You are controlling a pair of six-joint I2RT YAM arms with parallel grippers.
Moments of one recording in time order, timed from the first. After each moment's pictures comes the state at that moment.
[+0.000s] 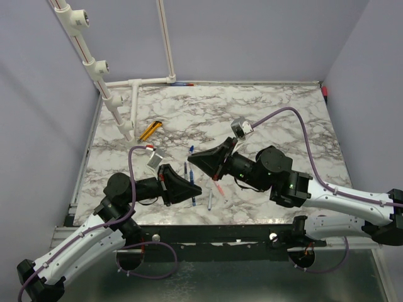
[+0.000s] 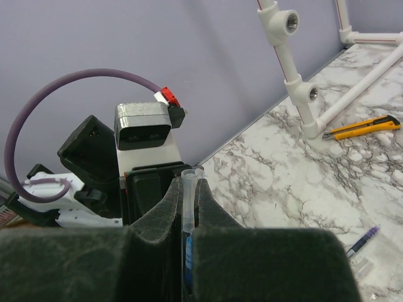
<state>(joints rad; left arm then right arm) -0.76 0.46 0.42 0.27 0.64 -0.79 1.26 1.08 1.02 0.18 0.19 0.45</state>
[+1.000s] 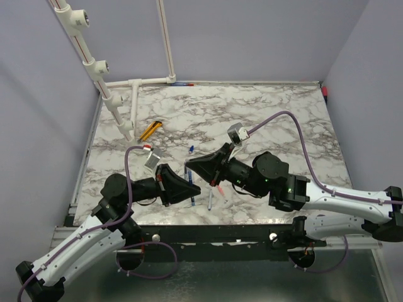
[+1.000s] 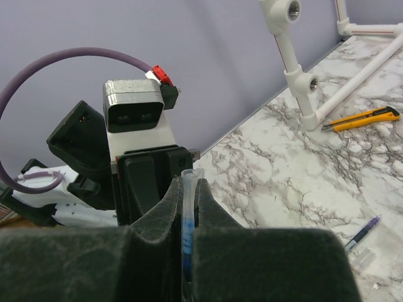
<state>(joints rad) -0.76 0.44 0.43 0.25 0.63 -0.78 1.32 1.09 1.02 0.17 0.26 0.43</state>
